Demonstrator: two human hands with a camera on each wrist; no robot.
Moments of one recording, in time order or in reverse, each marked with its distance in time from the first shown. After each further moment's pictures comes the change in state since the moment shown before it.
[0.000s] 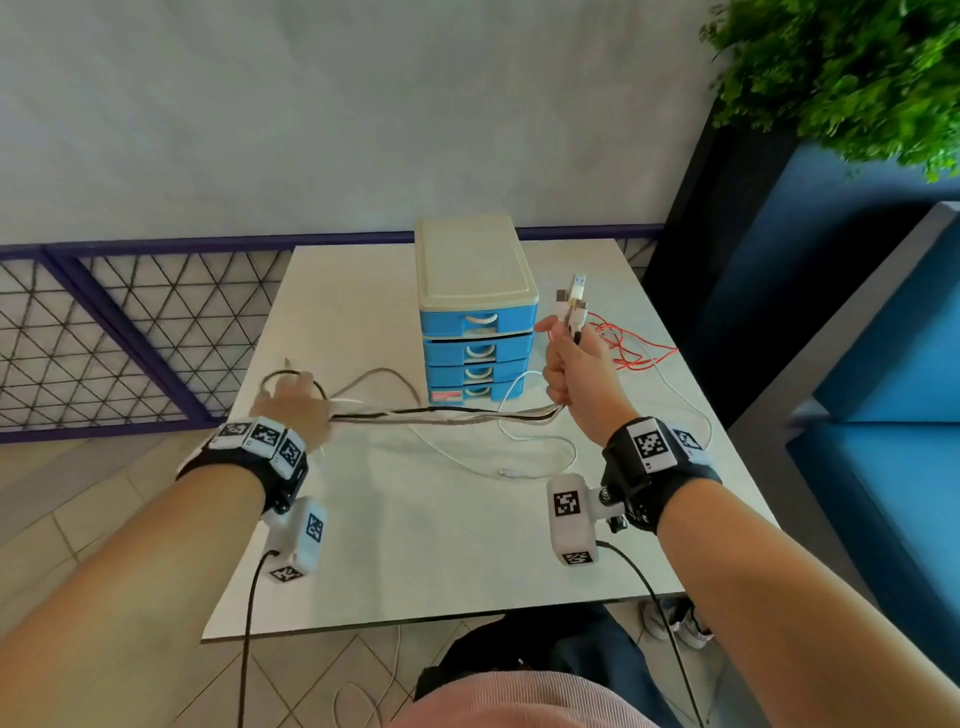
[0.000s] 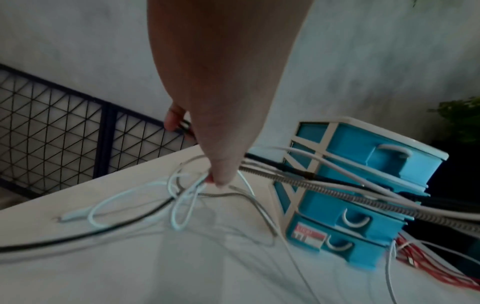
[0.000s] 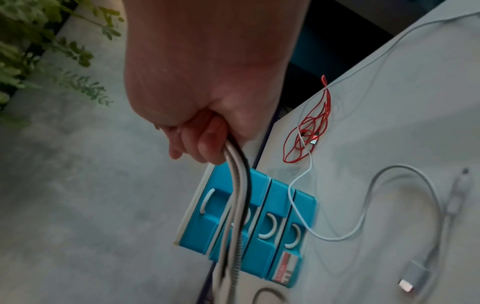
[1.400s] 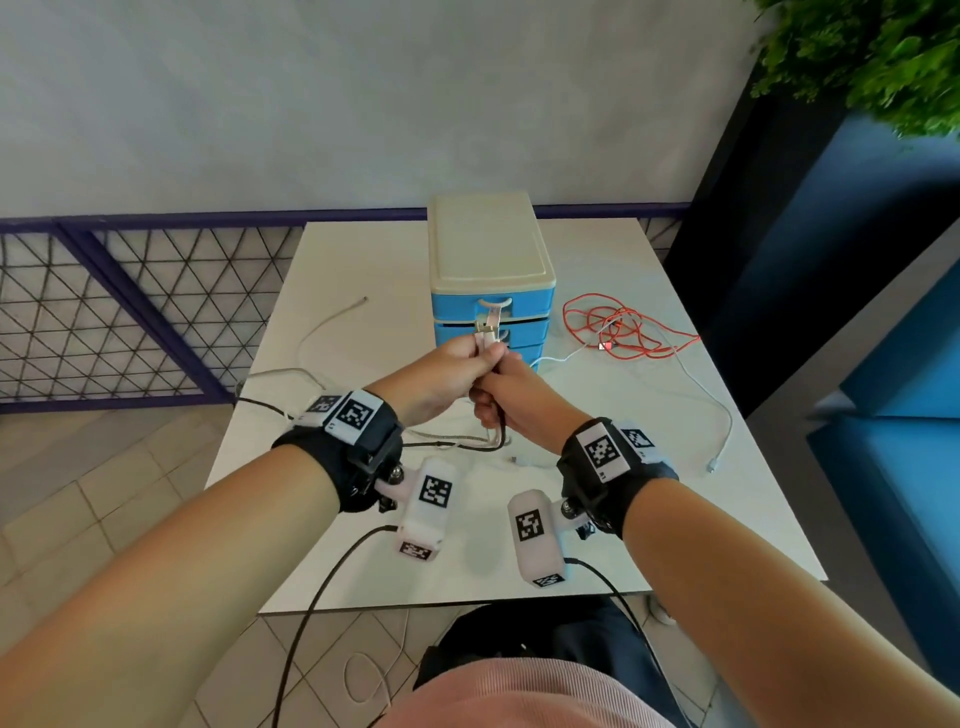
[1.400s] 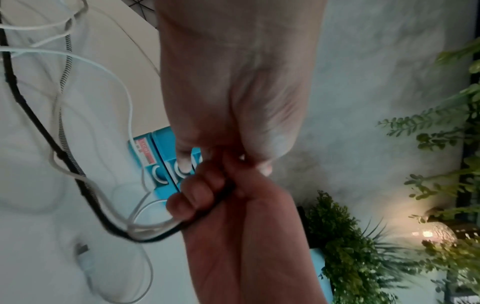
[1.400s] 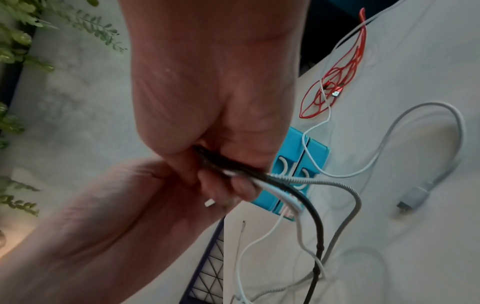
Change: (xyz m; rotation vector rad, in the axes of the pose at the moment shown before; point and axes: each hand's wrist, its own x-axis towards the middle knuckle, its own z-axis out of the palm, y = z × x) left_hand -0.012 0.124 -0.075 -1.653 -0.168 0.417; right_hand -0.003 0.025 0.066 -0.257 -0.323 0.263
